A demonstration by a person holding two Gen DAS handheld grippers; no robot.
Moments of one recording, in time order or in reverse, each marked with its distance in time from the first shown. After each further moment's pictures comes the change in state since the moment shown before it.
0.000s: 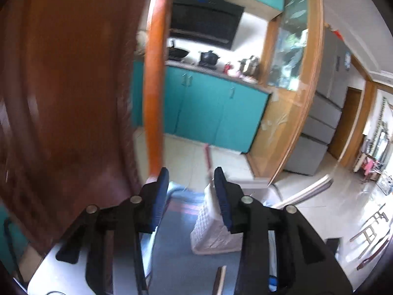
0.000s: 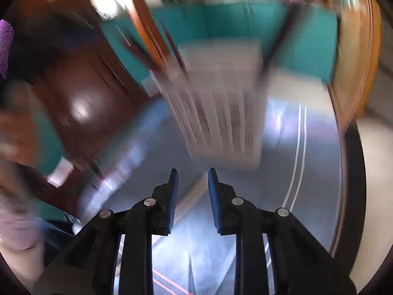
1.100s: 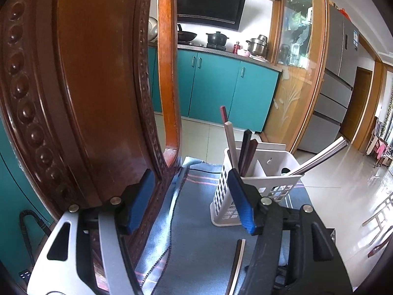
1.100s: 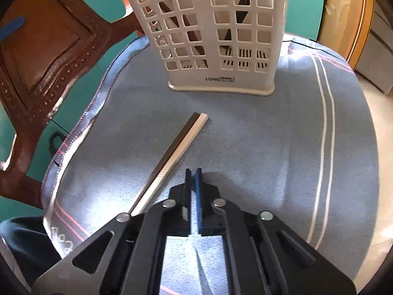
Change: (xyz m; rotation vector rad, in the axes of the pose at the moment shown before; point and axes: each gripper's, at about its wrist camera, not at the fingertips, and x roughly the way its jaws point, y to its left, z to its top) left arm -0.010 0.002 -0.025 0.061 0.083 0.064; right arm 0.028 0.020 -0.030 0.068 0.067 -0.019
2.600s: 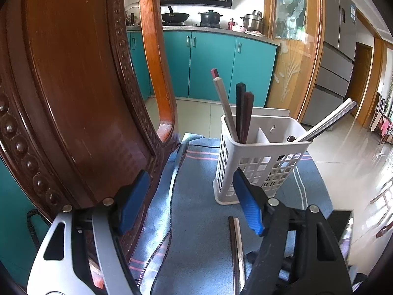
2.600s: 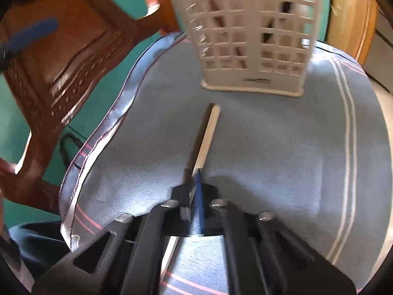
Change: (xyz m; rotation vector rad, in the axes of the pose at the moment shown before) left arm 0.022 -0.020 -0.017 0.086 0.116 0.029; right arm -0.005 0.016 0.001 0.031 -0.025 0.034
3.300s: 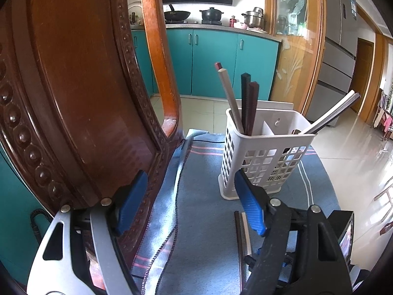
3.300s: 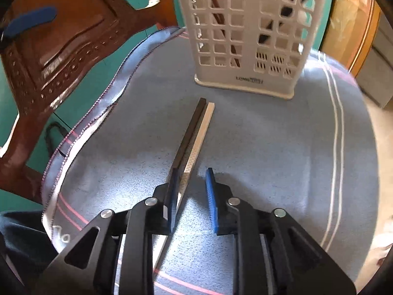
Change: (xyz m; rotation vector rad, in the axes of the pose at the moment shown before) left arm 0.004 0.001 -0.004 0.011 0.013 0.024; right arm 0.017 0.011 -0.002 -0.075 0.024 -0.082
